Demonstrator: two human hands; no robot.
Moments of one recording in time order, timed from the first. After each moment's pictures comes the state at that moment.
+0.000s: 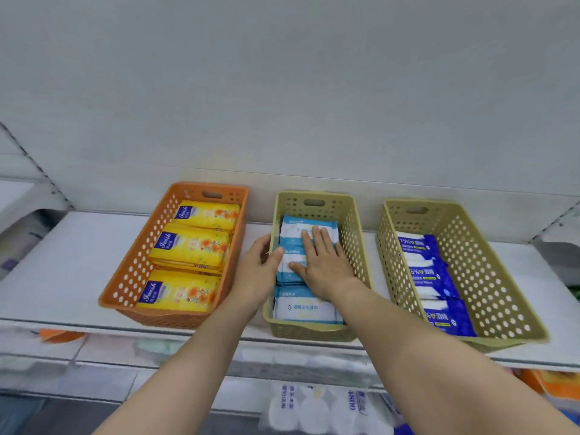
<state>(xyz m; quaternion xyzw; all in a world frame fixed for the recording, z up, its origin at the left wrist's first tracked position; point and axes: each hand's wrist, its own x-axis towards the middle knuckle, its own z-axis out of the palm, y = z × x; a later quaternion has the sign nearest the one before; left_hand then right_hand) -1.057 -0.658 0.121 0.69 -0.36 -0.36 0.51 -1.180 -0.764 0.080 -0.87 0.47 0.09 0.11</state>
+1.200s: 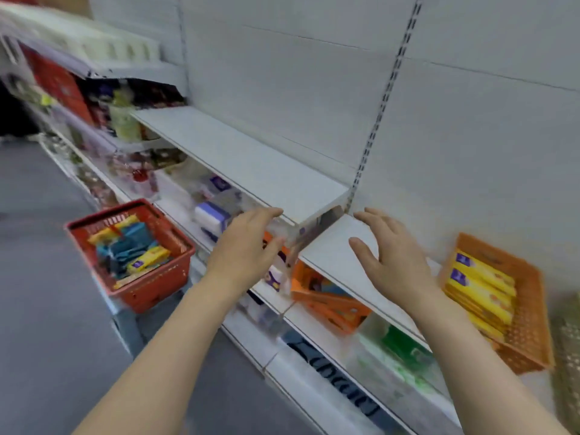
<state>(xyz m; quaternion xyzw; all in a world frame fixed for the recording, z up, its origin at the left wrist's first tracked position) -0.708 -0.228 0.206 0.85 -0.38 0.08 0.35 -0.859 -0.429 0.235 -0.95 0.16 -0.22 0.13</state>
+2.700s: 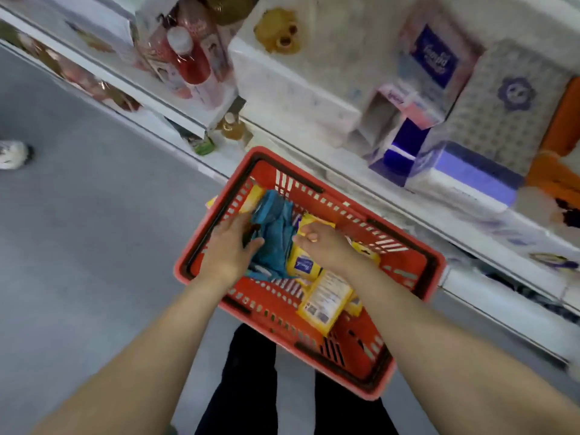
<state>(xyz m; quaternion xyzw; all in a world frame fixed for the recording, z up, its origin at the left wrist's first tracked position) 0.010 0.027 -0.136 0.89 -0.24 -0.35 0.17 -0.111 -0.135 -0.146 -0.71 0.41 0.27 0.50</state>
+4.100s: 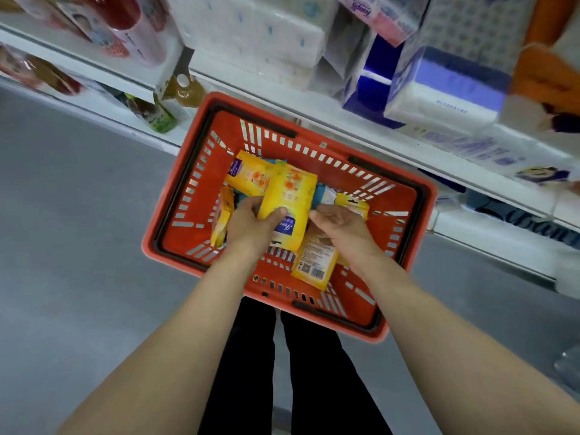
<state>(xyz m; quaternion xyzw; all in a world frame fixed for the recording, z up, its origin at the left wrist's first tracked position) -0.059 -0.001 -0.160 0.81 -0.03 -0.46 0.36 -0.202 -0.106 -0.179 -0.48 0.59 0.04 0.65</state>
